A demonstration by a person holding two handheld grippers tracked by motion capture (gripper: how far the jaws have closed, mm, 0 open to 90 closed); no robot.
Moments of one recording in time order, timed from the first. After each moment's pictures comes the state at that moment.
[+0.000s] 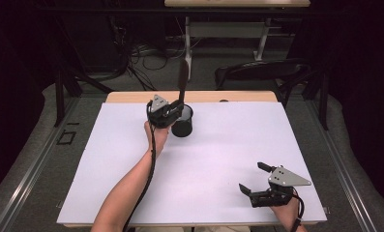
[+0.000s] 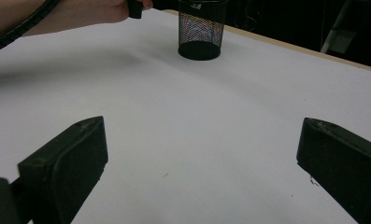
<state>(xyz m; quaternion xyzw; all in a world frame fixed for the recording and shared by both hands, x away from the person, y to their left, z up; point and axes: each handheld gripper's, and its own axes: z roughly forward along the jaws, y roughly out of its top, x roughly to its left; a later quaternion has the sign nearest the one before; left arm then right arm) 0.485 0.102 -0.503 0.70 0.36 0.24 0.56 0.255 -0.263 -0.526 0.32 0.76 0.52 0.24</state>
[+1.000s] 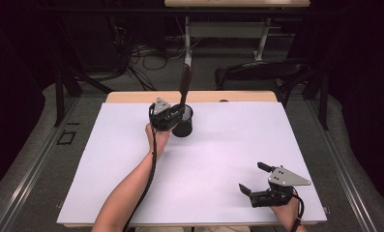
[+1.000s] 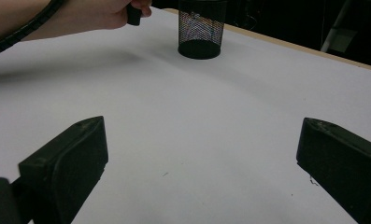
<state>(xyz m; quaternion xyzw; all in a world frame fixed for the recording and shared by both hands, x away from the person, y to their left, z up) 0.484 0.098 -0.513 0.72 0.36 0.24 0.54 0.255 -0.263 -0.526 0.32 0.76 0.52 0.24</state>
